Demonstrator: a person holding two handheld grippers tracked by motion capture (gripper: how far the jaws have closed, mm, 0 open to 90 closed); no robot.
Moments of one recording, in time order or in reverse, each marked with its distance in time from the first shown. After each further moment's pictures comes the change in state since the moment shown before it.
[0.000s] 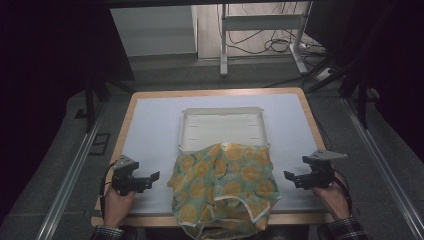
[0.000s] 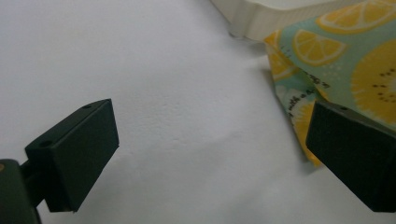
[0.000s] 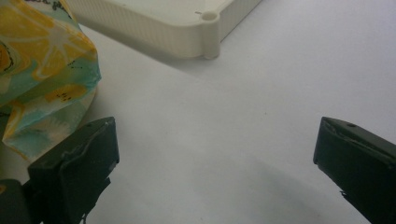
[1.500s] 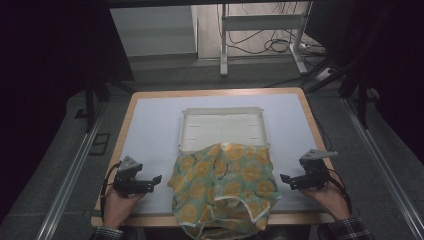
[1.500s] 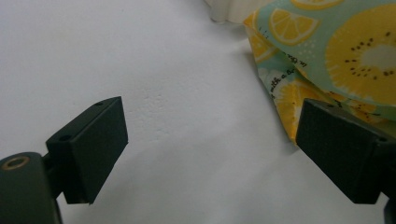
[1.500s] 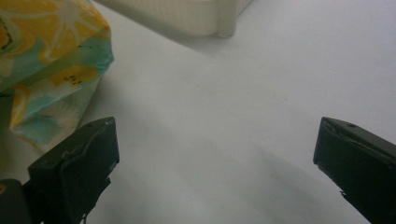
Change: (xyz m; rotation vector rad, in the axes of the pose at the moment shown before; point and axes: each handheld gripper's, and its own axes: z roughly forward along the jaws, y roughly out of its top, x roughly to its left) left arm -0.016 0.005 -0.007 0.063 -0.005 0.102; right arm 0.015 0.008 0.005 0.123 -0.019 -0.021
